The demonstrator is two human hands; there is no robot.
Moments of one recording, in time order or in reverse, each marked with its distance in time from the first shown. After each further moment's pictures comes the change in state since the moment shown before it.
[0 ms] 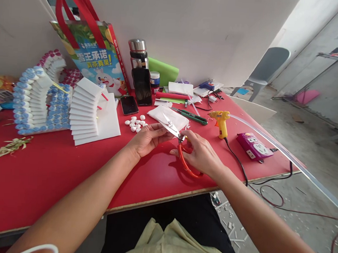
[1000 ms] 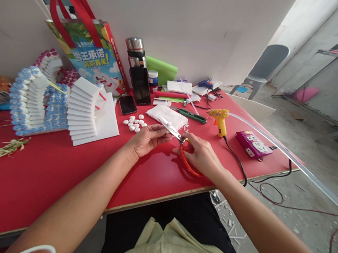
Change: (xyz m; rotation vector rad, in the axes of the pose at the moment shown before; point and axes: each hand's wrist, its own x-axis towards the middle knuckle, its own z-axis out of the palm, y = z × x) left_hand 0.001 -0.001 0.000 0.005 0.026 -0.069; right_hand -0.008 0.005 0.003 0.039 0.059 -0.007
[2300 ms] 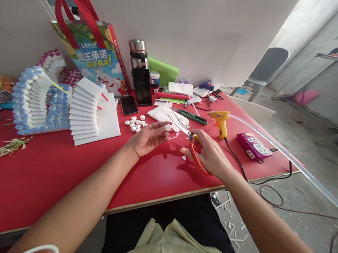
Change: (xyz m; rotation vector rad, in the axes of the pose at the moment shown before) left_hand -0.005 0.007 -0.002 -0.102 -0.065 -0.003; right_hand -0.002 0.008 -0.017 -0.029 -0.007 0.023
